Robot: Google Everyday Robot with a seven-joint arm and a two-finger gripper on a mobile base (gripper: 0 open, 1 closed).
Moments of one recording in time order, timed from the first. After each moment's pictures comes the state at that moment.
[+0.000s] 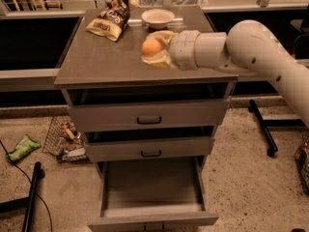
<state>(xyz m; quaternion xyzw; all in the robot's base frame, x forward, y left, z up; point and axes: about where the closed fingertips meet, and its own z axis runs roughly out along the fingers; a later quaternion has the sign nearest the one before) 0.653 0.005 0.920 -0.59 0.53 0.13 0.59</state>
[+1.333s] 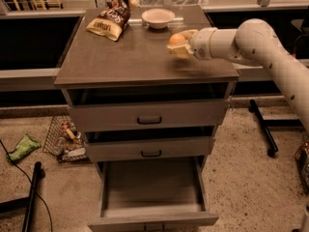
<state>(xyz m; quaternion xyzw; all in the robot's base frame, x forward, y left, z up) 0.774 -0.082 0.877 -0.43 0.68 0.18 0.56</state>
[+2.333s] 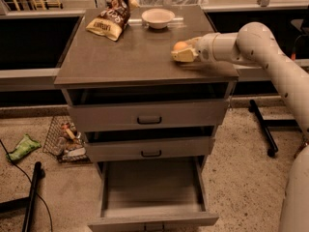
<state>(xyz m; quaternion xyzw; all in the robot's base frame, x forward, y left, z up) 0.802 -0.112 0.840 -0.38 0.73 0.20 0.53</state>
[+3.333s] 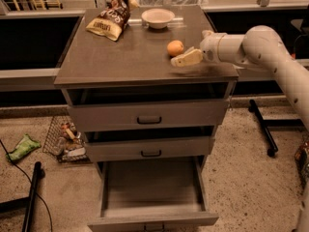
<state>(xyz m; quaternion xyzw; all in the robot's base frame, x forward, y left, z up) 0.796 -0.122 0.855 -0.37 0.72 0.19 0.56</state>
